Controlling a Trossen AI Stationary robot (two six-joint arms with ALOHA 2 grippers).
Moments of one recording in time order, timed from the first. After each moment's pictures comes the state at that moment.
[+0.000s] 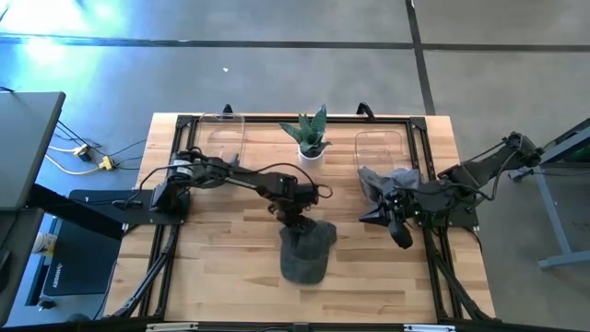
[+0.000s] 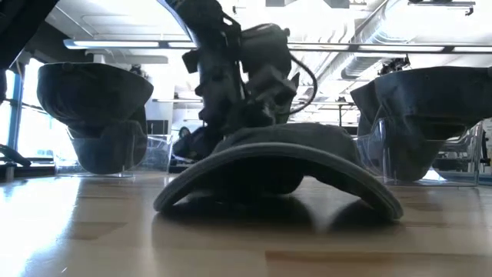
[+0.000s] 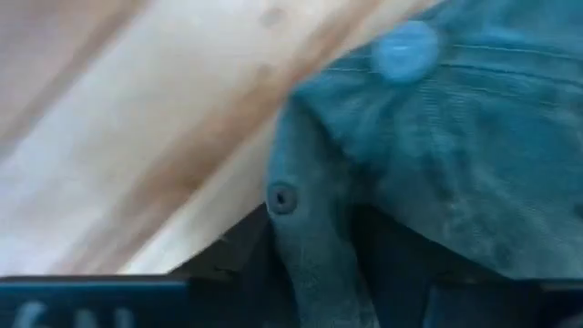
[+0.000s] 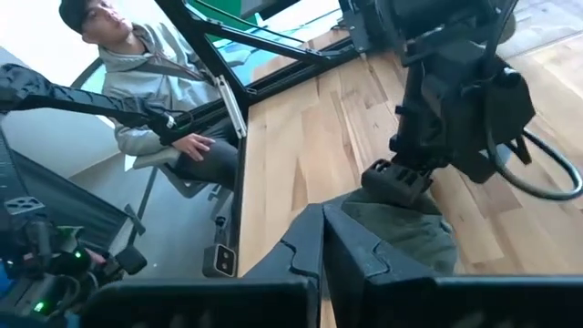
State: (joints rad) left arm -0.02 2.07 1.43 -0.59 0.42 -0.92; right arm 0.48 0.93 0.97 -0.46 0.25 0.67
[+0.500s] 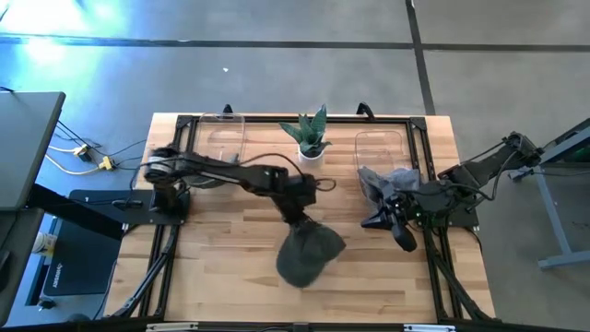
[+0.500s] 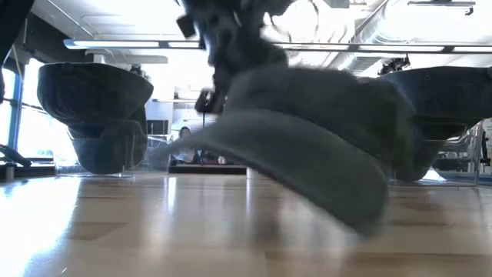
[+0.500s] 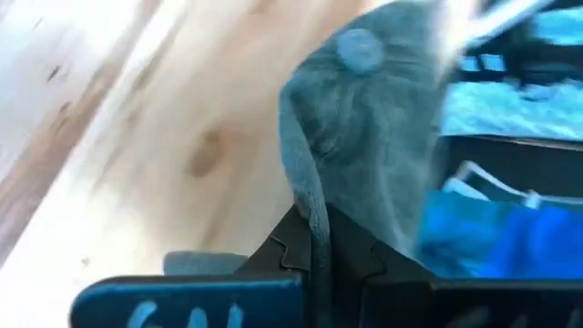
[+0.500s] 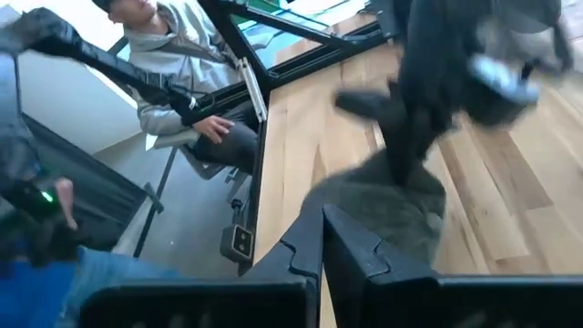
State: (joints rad) left arm -0.03 1.89 1.43 -0.49 0.49 -0.80; right arm 0.49 0.93 0.97 -0.45 0.17 0.64
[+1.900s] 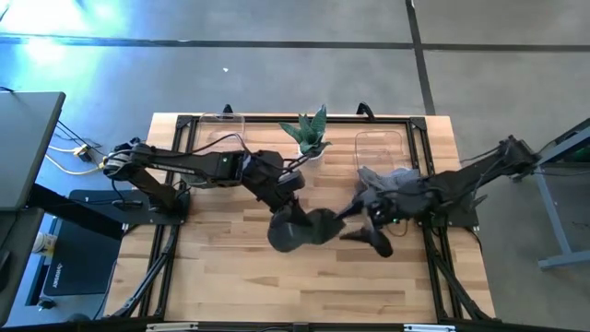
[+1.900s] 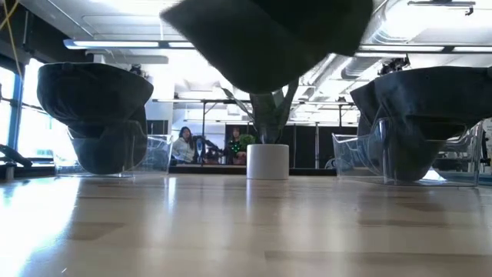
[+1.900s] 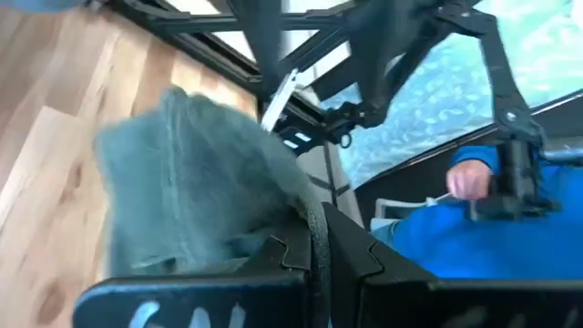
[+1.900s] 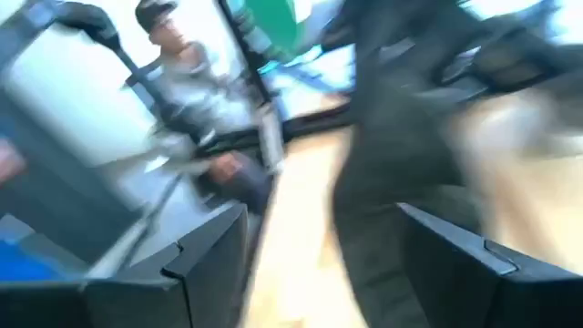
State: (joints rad) left arm -0.09 1.55 1.44 -0.27 0.46 -0.70; right arm 0.40 1.12 0.97 -0.11 0.11 0.44
